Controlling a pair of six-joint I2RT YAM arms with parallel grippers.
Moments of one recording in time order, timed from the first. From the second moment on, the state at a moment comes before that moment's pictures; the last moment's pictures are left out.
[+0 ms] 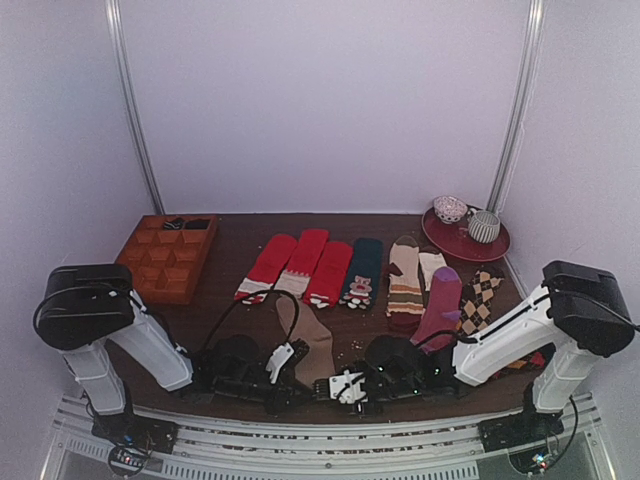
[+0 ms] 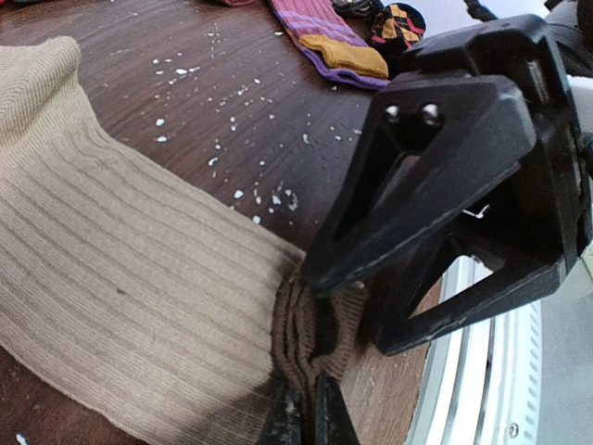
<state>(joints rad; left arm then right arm) -1.16 1.79 0.38 0.84 0.28 -0.45 1.24 1.70 0.61 0.40 -0.07 -0.47</state>
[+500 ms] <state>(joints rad) -1.16 1.79 0.38 0.85 0.29 -0.46 1.18 1.79 0.68 0.43 -0.16 -0.42</state>
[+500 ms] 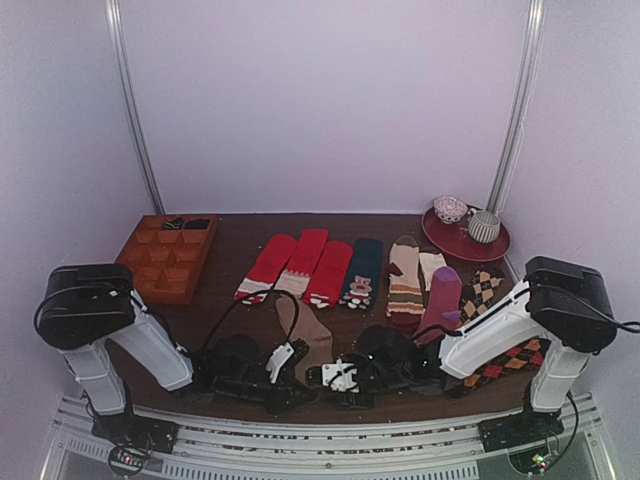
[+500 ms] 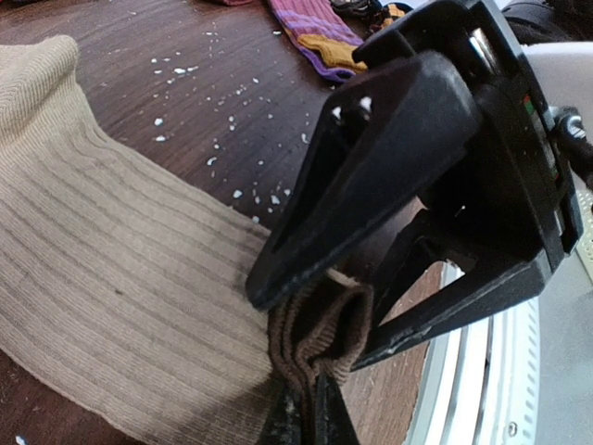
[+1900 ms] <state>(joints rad) -1.14 1.79 0.35 0.84 0.47 -0.59 1.36 1.71 0.61 0.42 -0.09 -0.58</state>
